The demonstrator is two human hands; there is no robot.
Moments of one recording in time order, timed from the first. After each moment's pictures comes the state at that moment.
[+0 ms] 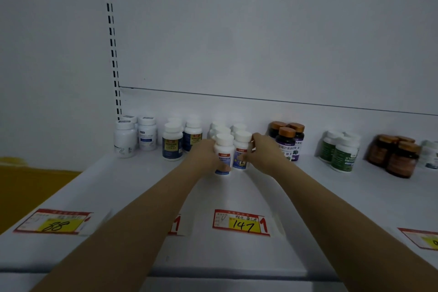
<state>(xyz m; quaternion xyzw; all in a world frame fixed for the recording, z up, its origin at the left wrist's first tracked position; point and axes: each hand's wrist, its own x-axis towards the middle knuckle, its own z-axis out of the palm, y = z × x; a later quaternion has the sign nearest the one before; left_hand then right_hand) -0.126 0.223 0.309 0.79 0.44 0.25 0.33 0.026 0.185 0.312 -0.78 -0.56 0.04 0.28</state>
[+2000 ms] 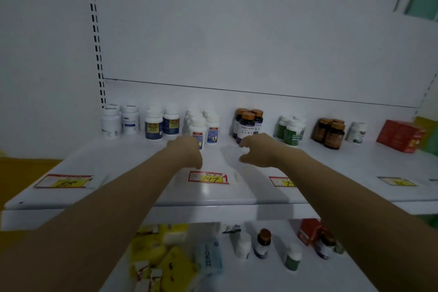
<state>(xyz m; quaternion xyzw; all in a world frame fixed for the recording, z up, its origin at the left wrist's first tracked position) -0.149 0.131 0.330 0.85 0.50 0.07 0.13 0.006 0.044 0.350 -0.79 -0.61 0.01 0.03</state>
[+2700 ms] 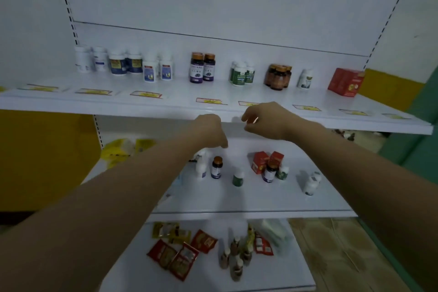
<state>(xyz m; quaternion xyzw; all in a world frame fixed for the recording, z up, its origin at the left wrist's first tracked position) -0.037 -0.143 0.289 0.86 0.46 0.07 0.20 0.097 -0.213 0.322 -0.75 -0.65 0.01 0.07</state>
